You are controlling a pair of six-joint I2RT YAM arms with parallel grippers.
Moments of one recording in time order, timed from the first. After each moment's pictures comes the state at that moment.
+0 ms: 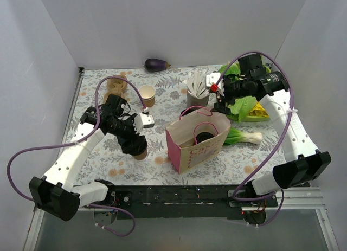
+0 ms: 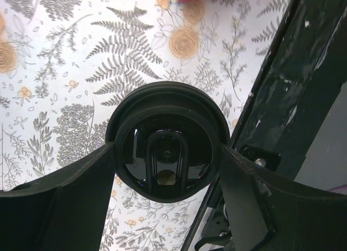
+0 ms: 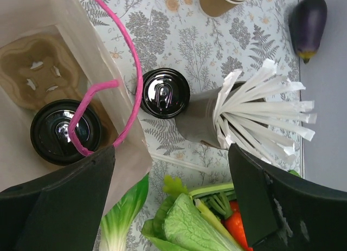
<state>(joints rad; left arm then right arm) -0.38 1.16 1.15 -1.22 0.46 0.80 0.34 1.45 1.70 -1.14 -0.71 -1.12</state>
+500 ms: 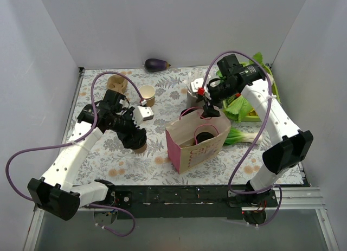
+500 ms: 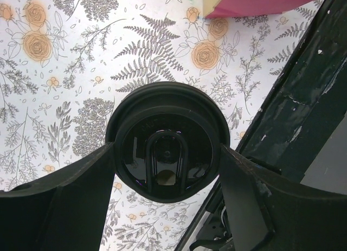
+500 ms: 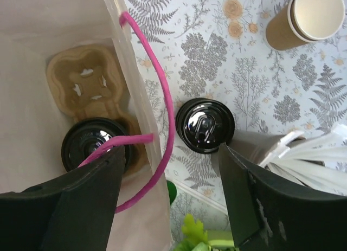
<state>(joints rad) -0.38 1.17 1.24 -1.19 0.41 0.65 0.43 1.63 1.79 -1.32 -0.80 -1.29</state>
